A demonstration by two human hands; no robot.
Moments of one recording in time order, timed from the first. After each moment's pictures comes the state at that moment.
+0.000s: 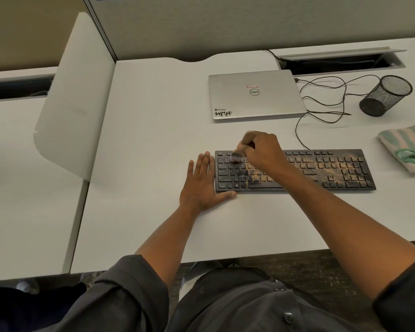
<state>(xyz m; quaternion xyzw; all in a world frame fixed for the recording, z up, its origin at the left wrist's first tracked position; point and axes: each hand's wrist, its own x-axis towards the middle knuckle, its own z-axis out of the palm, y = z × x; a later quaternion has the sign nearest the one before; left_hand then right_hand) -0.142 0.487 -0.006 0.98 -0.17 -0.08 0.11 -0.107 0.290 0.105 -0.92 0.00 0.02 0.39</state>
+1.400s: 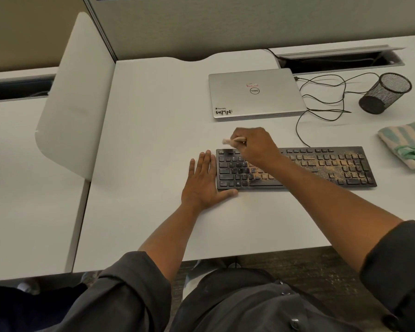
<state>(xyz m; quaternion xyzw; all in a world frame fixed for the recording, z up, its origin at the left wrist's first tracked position) -0.142 0.487 -0.008 0.98 -0.17 -0.08 0.11 -0.095 0.298 0.096 -0.94 -0.12 -0.03 0.33</state>
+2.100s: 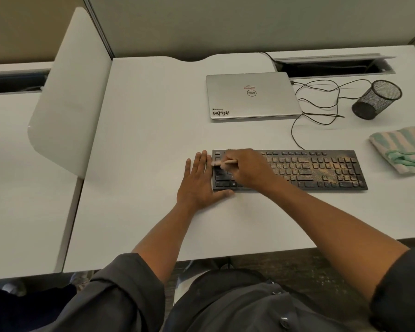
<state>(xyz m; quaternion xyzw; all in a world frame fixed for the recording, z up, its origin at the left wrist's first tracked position) -0.141 0.488 -0.012 0.98 -0.17 -0.07 0.11 -0.135 0.308 0.085 -0.95 -0.16 0.02 0.28</state>
